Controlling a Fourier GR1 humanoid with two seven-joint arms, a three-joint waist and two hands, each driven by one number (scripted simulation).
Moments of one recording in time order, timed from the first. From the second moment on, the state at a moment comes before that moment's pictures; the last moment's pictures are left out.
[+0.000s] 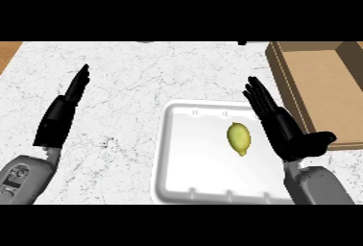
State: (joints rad) left arm -0.29 0.52 -0.28 -1.44 0.10 0.26 -0.03; right arm -0.24 -0.30 0.31 -1.53 -0.32 -0.09 -0.05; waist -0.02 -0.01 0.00
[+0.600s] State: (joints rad) left arm -0.12 0.45 -0.13 -1.45 0.37 0.22 0.06; right arm -0.08 -0.31 0.04 -1.76 -0.20 -0.22 -0.72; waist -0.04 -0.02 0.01
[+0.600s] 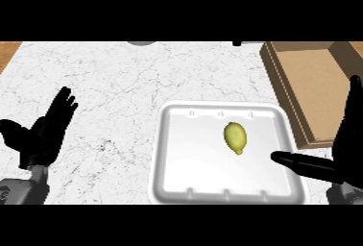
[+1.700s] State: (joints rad) left arm -0.02 0.49 -0.06 -1.60 0.47 0.15 0.14; right arm 0.61 -0.22 0.10 -2.06 0.82 -0.48 -0.64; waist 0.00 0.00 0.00
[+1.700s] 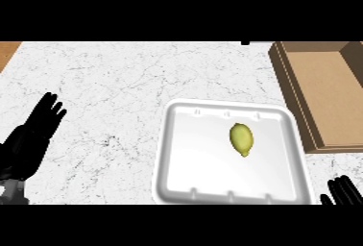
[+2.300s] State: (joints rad) left arm -0.01 0.46 -0.04 -1.62 0.44 0.13 0.16; right arm 0.54 -0.06 0.28 -2.09 1.25 -0.25 -0.23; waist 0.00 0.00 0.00
